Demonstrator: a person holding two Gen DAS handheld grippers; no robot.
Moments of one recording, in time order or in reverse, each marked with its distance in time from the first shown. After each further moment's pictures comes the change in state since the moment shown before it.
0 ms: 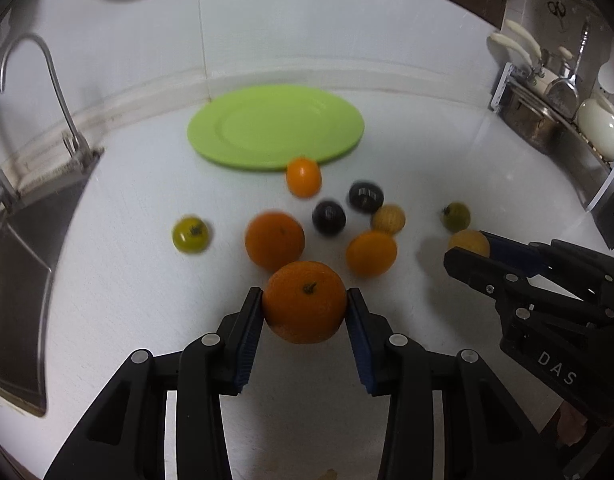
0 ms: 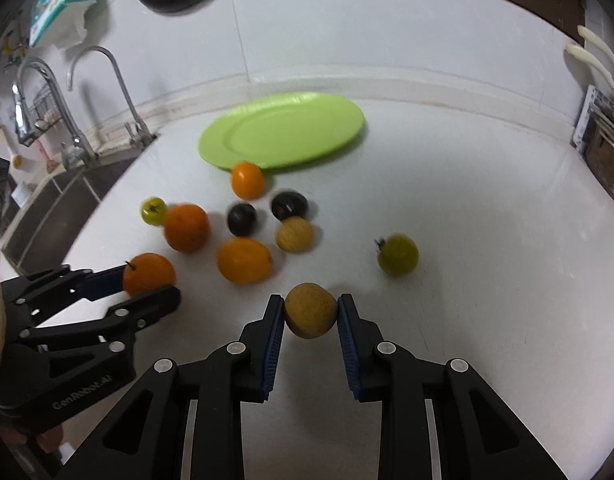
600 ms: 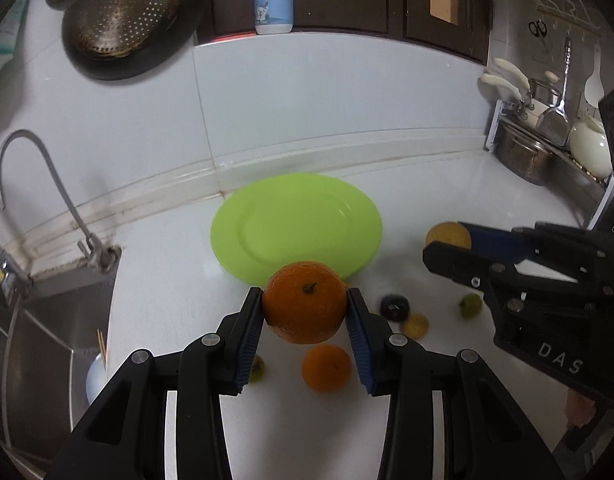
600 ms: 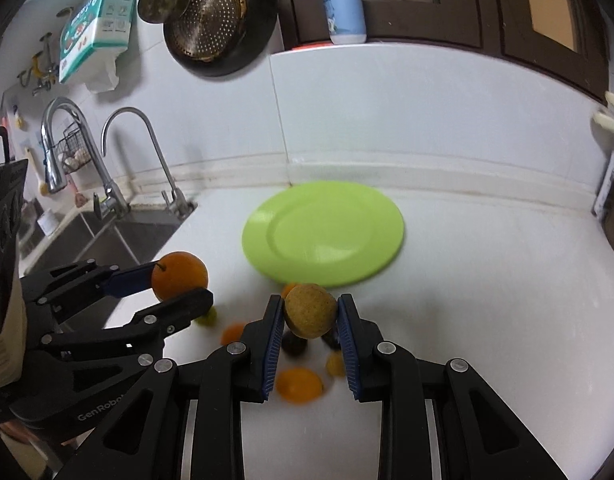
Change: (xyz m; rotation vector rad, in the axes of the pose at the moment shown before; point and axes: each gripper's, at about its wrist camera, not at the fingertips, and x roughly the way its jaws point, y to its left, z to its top) left arm -0.019 0.018 0.069 0.098 -0.155 0.011; right arm -0.013 0.025 0.080 -0.051 -0.164 0.056
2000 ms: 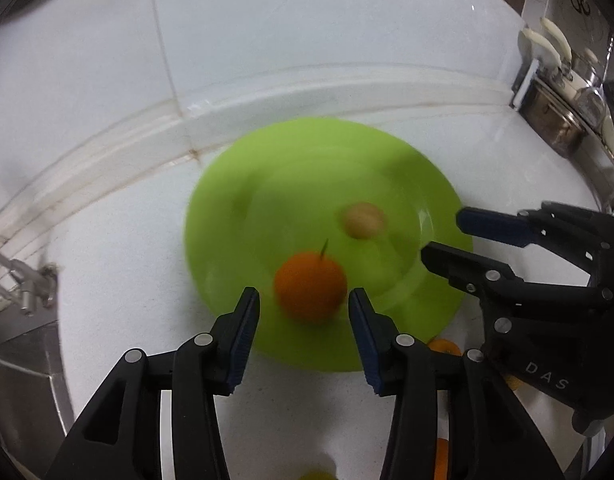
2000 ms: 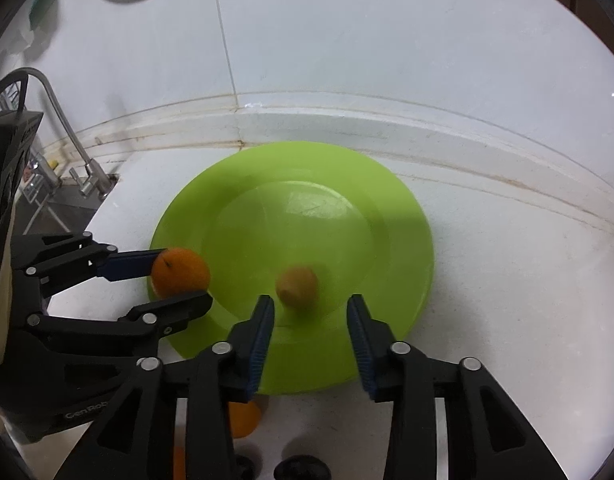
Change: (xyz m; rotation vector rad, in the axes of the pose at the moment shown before) left arm 0.133 0.030 0.042 0.022 0.252 -0.109; right arm 0.151 -0.024 0.043 -0.009 0.252 -0.082
